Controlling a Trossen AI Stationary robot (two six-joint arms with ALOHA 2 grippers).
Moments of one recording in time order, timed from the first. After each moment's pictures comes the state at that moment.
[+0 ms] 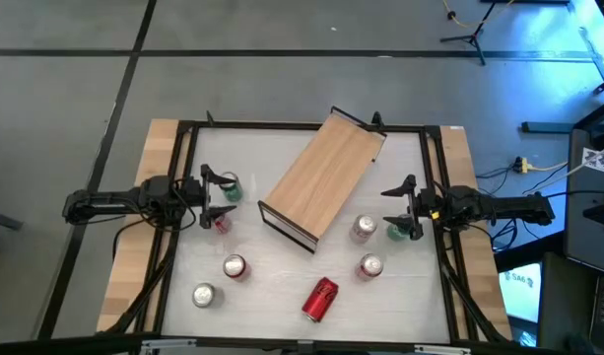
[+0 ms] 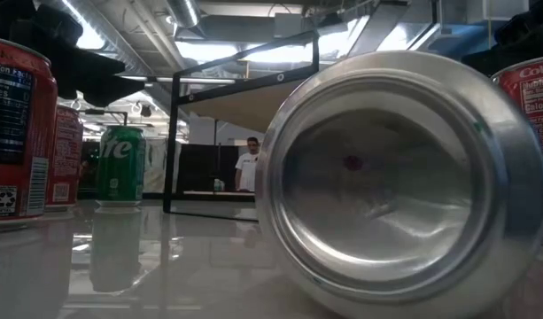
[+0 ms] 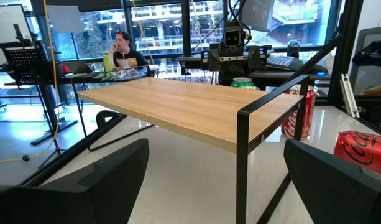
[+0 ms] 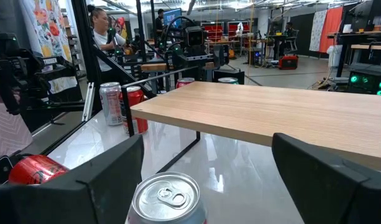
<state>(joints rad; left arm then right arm) 0.06 0.00 0.01 0.02 -0.09 0.04 0.08 0.00 0.01 0.03 0.06 0.05</state>
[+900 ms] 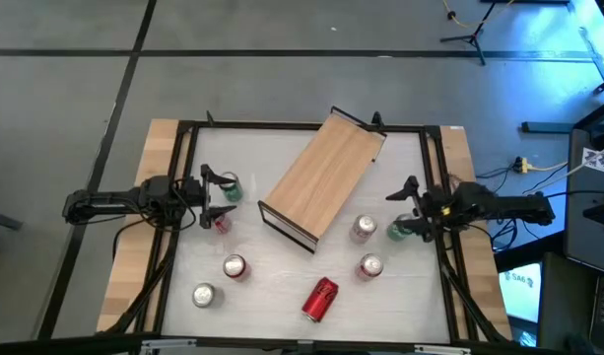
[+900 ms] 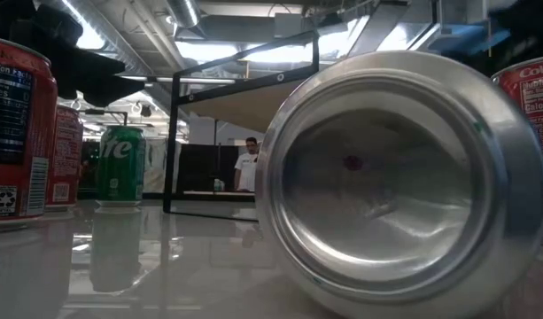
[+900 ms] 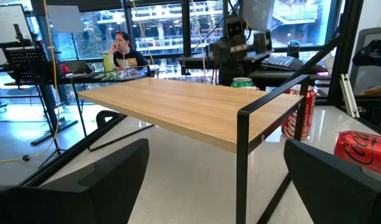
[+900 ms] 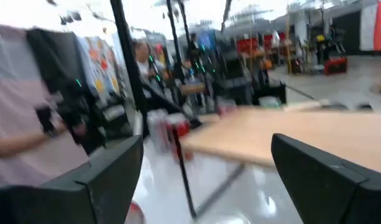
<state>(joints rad) 0.06 0.00 0.01 0.02 -0.09 0.04 0.08 0.00 0.09 0.07 -0.10 0.20</state>
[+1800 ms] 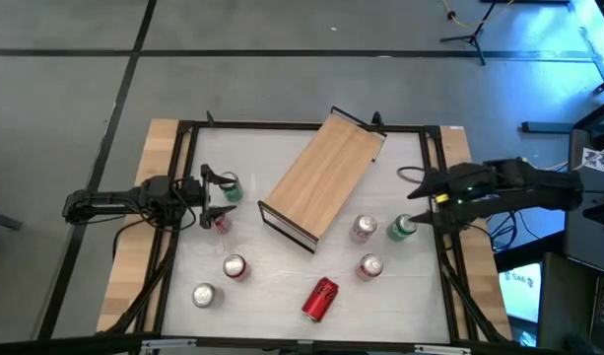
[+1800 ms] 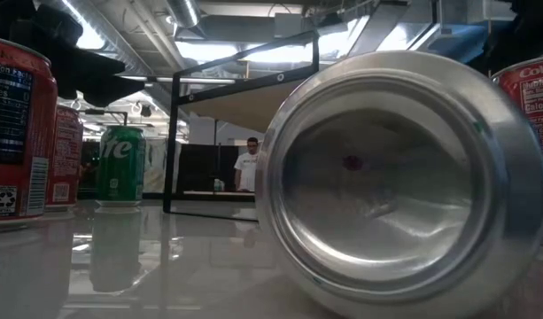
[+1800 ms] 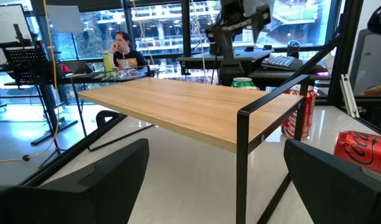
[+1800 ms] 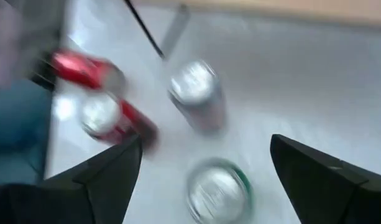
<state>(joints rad) 0.06 0.00 0.01 0.02 -0.09 0.04 0.08 0.60 0.88 -1.10 -0.05 0.33</state>
